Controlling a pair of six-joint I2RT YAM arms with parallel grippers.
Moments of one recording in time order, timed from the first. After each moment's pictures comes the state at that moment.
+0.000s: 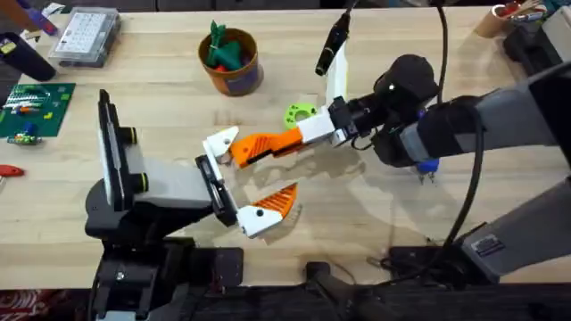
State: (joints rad) left arm -0.03 0.00 0.01 -0.10 1.08 -0.04; right arm 0.48 1.82 0.58 1.38 -1.44 1.44
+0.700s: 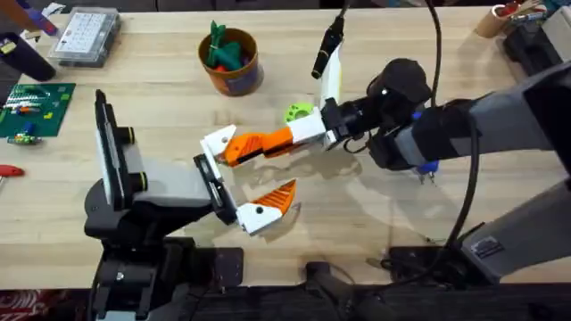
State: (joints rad) left arm -0.03 0.00 0.01 -0.10 1.06 -0.04; right arm 0.52 1.82 0.58 1.38 -1.36 1.46
